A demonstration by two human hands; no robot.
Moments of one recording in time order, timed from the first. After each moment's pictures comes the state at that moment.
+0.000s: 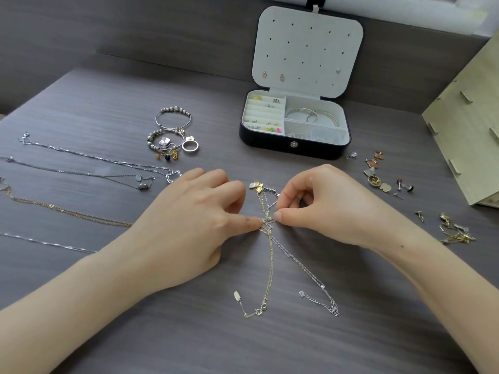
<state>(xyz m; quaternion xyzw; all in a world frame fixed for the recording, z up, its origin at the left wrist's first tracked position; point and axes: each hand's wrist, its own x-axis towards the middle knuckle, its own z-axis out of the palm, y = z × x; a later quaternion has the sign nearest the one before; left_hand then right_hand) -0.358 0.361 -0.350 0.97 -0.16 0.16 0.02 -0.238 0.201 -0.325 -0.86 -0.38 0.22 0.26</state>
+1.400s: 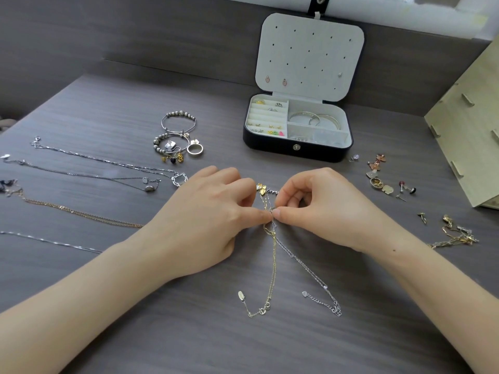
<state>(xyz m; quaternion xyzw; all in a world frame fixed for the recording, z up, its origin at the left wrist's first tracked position) -0.347 0.358 -0.349 0.97 -0.17 0.17 0.02 -0.236 0.204 -0.339 -0.87 -0.36 0.19 0.29</state>
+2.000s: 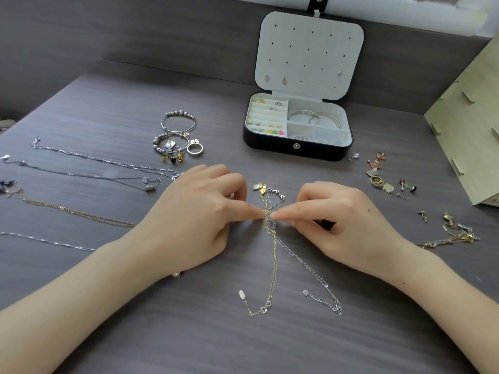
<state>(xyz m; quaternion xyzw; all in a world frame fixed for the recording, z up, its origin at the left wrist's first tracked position) -0.350 0.367 -0.355 0.97 -0.15 0.18 0.08 -0.233 0.174 -0.362 -0.76 -0.59 -0.02 0.28</state>
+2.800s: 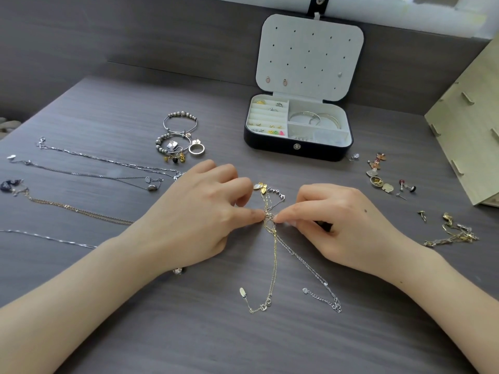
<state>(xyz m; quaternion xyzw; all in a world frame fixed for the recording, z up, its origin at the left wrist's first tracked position) -0.349 0.369 -0.350 0.96 -0.20 0.17 -0.02 -0.231 0.174 -0.360 -0.75 -0.62 -0.03 0.24</state>
